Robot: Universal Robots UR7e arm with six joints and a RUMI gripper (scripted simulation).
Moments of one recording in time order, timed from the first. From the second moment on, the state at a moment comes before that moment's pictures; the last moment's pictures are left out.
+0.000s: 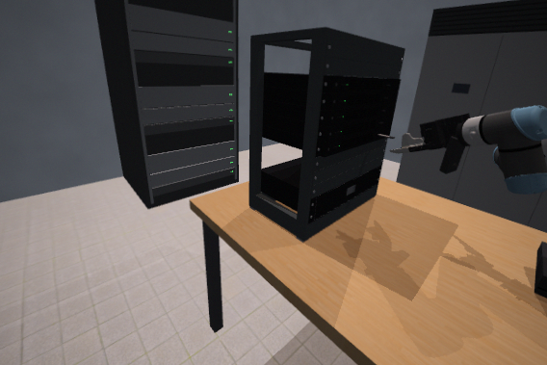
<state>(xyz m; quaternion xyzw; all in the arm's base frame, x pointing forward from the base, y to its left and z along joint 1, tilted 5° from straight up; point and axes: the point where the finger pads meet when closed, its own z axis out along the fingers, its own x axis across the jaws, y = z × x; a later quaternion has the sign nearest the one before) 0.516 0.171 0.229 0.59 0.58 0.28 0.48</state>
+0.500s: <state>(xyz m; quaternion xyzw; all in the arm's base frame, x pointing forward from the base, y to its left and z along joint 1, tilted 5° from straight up) 0.515 0.170 0.231 0.57 0.60 0.26 0.49</state>
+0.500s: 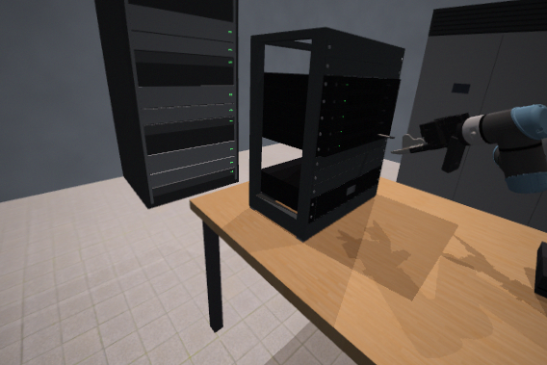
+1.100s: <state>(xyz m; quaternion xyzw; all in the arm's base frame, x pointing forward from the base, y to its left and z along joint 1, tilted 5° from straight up) 0.514 0.169 0.233 0.55 0.63 0.23 0.51</state>
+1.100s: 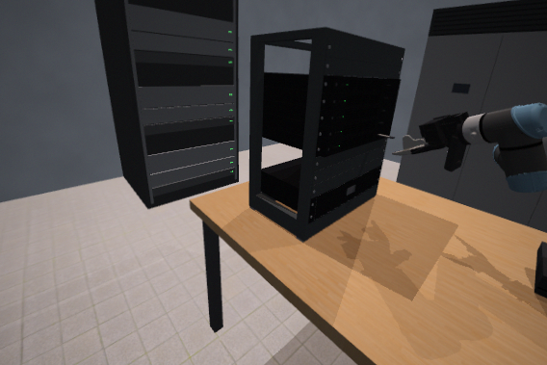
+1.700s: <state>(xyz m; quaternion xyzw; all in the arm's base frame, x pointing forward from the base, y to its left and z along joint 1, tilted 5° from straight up) 0.512 0.168 0.236 0.52 0.65 0.21 0.52</state>
